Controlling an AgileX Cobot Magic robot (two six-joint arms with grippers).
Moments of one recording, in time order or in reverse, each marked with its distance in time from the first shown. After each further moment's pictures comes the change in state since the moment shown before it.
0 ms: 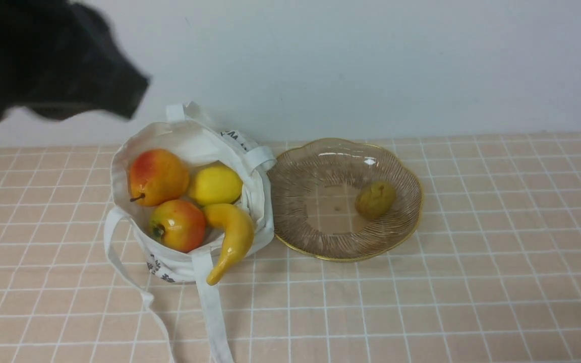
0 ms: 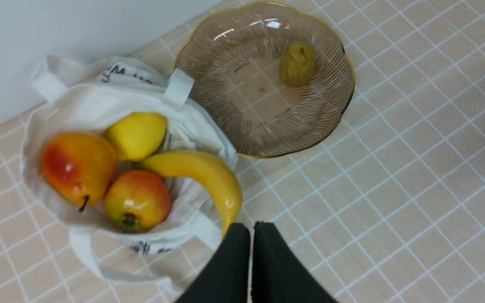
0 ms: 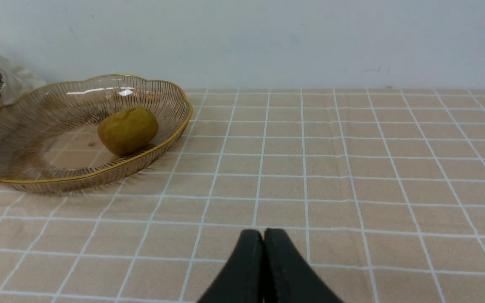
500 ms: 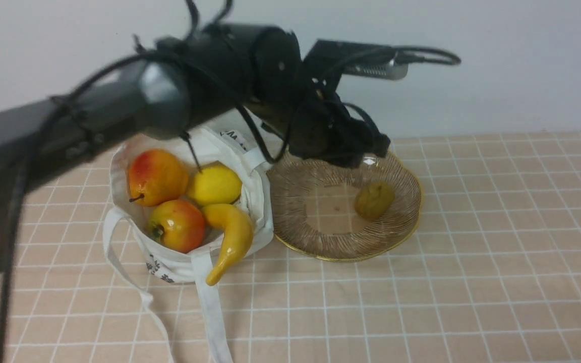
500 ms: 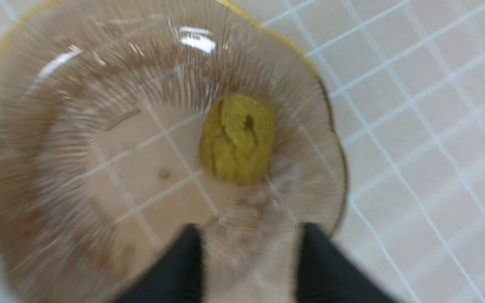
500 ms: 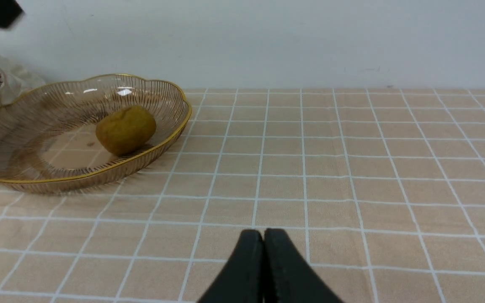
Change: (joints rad) right arm 0.000 0.000 0.000 0.000 0.000 0.000; left arm -0.007 0.821 -0.249 -0.227 -0.420 0.052
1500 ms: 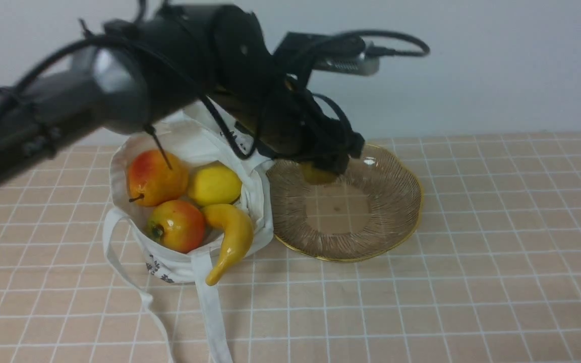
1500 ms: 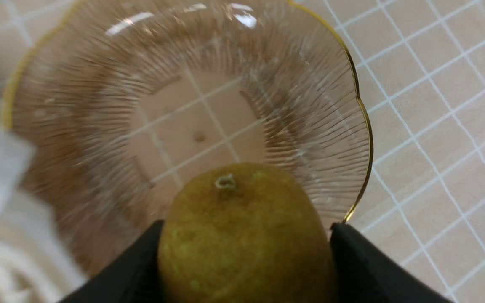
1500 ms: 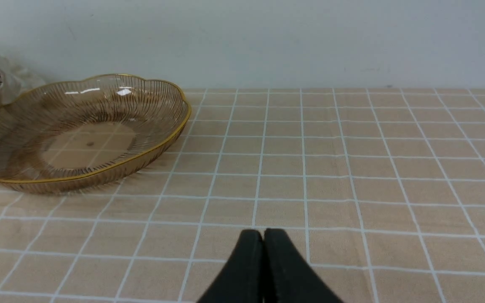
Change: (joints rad) right arm 0.000 0.000 0.000 0.000 0.000 0.000; left arm 0.016 0.046 0.060 -0.031 -0.063 0.012
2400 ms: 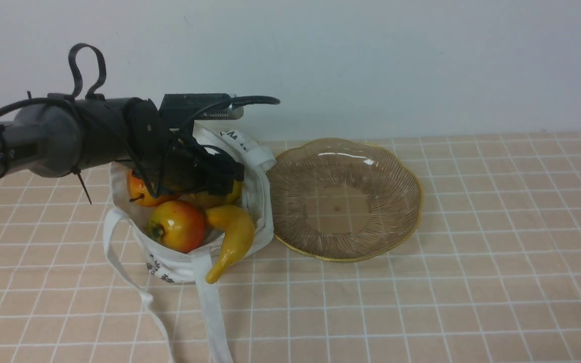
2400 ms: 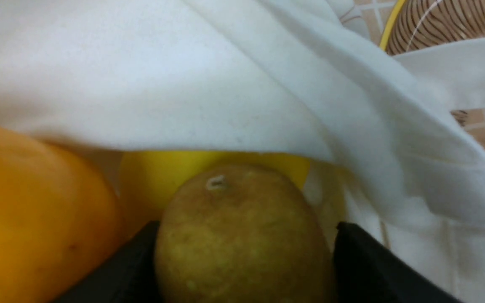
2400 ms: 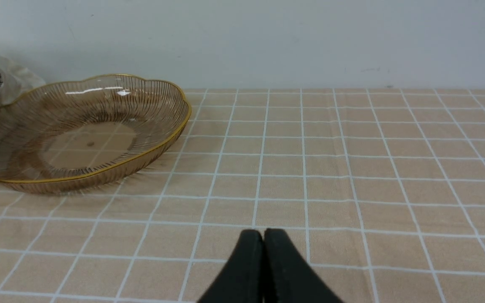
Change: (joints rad) right arm 0.000 0.000 0.000 0.000 0.000 0.000; left arm 0.313 0.001 0.339 0.004 -0.336 0.005
